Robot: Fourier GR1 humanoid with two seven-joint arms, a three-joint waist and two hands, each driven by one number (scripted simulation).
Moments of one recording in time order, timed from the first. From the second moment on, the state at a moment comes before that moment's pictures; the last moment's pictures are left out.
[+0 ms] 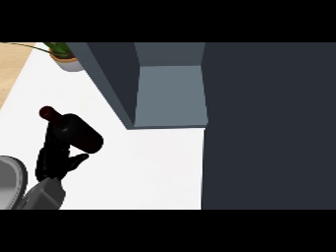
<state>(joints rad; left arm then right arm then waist) -0.38 0.18 0.45 -0.42 0.34 -0.37 -0.64 0.34 -0.15 0.06 -2.39 -0.38 0.30 0.22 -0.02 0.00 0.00</state>
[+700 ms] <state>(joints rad) -0.48 0.20 0.43 -0.26 0.33 -0.49 -0.67 0.32 -0.14 0.11 -2.38 -0.38 0.27 0.24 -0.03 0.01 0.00</state>
